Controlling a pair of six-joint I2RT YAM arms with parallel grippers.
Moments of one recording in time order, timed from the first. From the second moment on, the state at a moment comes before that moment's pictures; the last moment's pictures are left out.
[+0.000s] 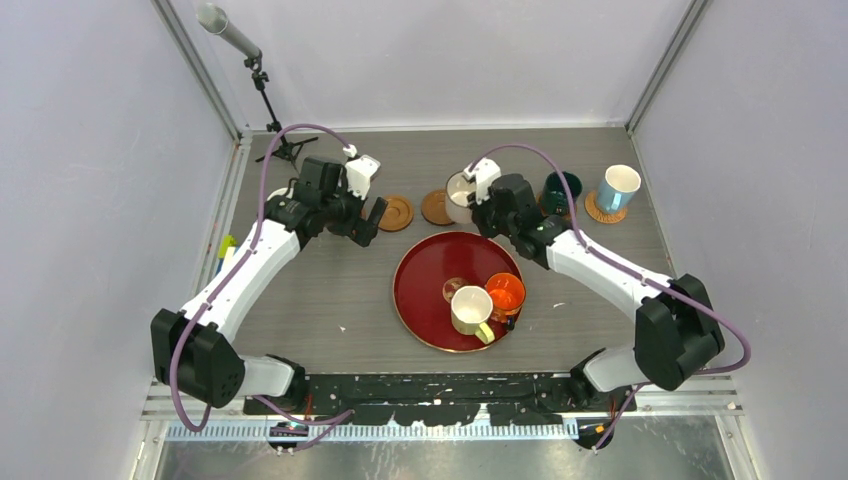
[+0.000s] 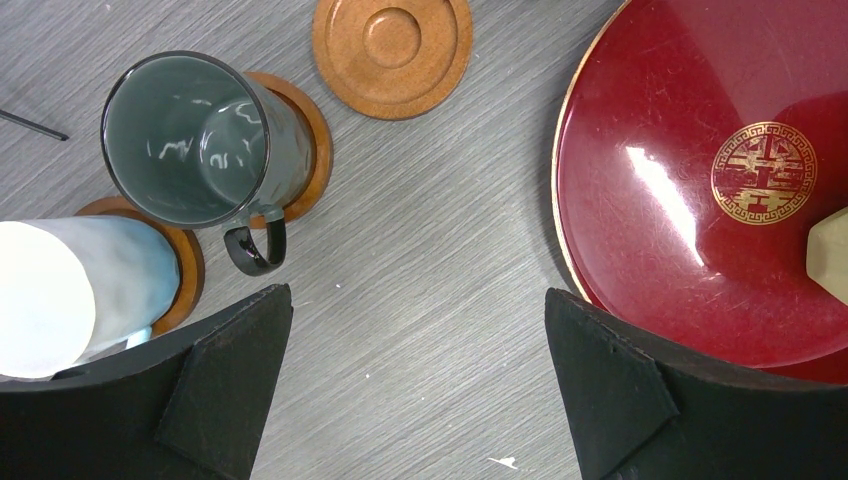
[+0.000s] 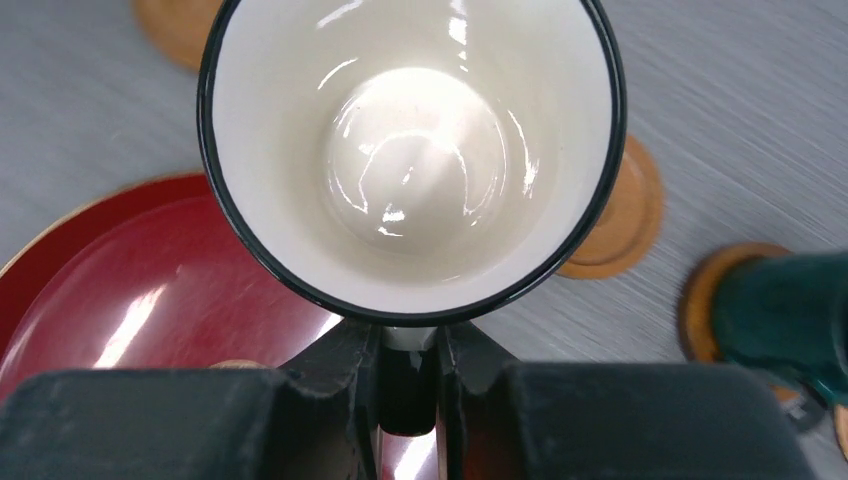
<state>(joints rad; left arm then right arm) -0.38 1.33 1.19 -0.64 0.11 0.19 0.57 1.42 0.98 -0.14 0.02 -0.11</state>
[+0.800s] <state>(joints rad) -0.37 1.35 1.19 -0.63 0.11 0.19 0.37 1.71 1.18 -0.25 0.45 0.40</state>
